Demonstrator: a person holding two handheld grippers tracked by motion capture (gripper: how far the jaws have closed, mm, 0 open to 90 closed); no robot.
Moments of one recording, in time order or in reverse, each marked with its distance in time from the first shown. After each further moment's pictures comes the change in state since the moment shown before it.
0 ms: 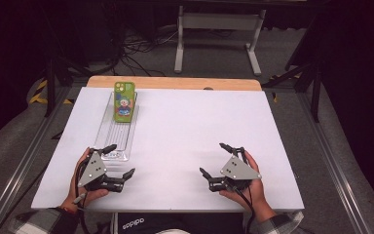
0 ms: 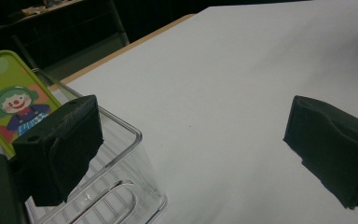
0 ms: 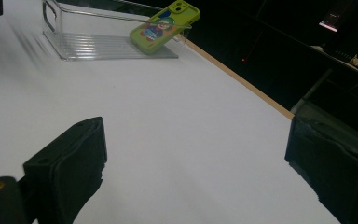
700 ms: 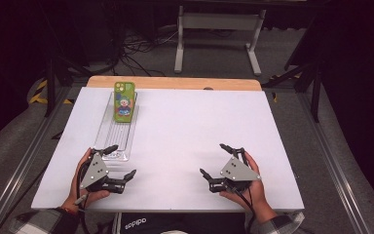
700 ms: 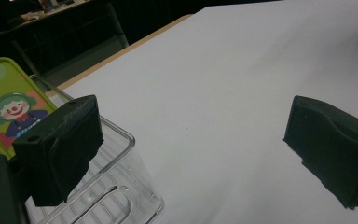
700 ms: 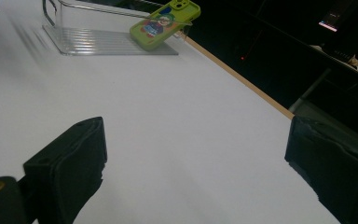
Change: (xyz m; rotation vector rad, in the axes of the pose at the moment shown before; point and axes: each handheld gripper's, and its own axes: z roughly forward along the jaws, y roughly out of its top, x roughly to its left) left arm -0.004 0.002 0.001 0.004 0.003 0.030; right arm 0.001 -0.001 -0.002 0.009 -0.003 -0.018
